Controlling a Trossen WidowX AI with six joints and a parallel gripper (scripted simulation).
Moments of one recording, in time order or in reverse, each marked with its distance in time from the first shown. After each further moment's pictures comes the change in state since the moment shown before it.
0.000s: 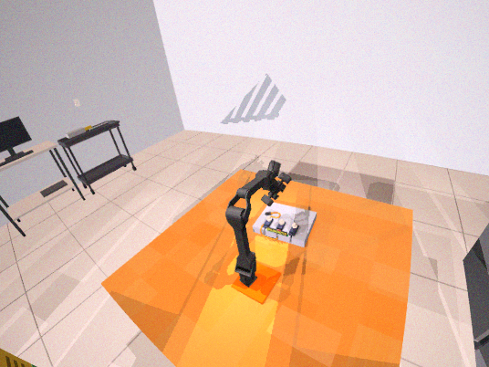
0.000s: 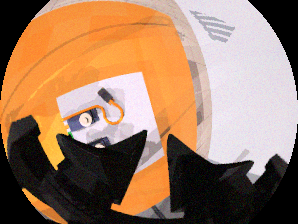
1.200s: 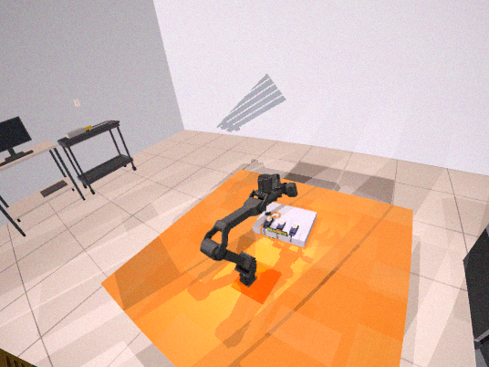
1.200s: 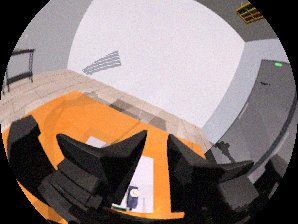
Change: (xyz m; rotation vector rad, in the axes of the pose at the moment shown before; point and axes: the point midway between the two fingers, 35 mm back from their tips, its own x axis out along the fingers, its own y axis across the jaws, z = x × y) arm -0.122 -0.026 -0.056 0.897 -0.460 -0.624
